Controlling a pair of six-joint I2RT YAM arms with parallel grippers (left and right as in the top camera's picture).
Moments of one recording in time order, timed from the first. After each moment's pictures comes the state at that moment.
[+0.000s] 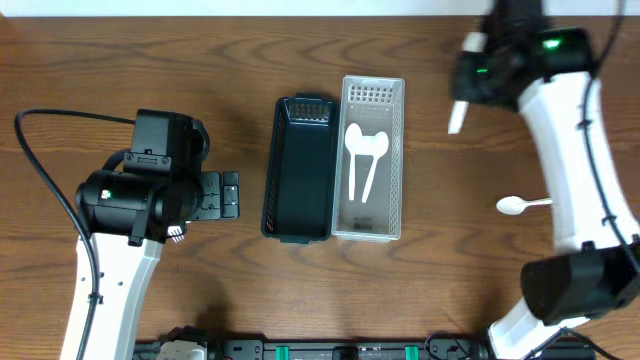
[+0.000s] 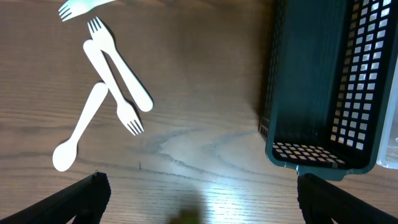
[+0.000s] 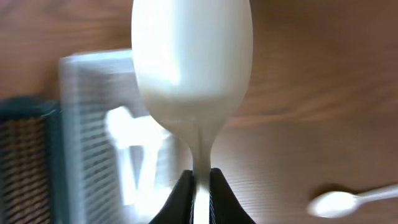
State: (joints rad) left arm -0.14 1.20 1.30 -1.31 -0.04 -0.15; right arm 0.19 1.82 1.91 -1.21 -0.02 0.36
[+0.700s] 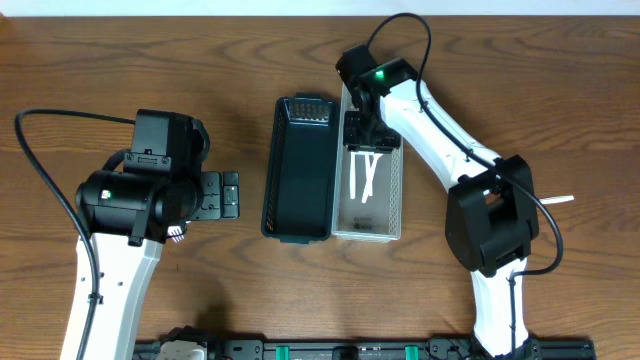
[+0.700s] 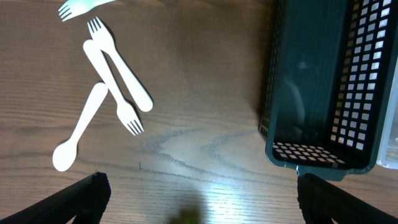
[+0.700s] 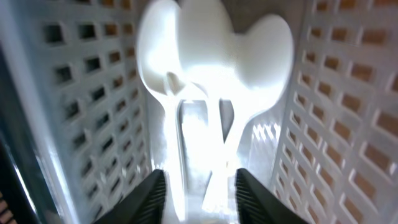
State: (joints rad) left arm -0.14 1.20 1.30 -1.31 -0.04 -0.15; right arm 0.49 2.18 1.87 -1.16 -0.01 0.57
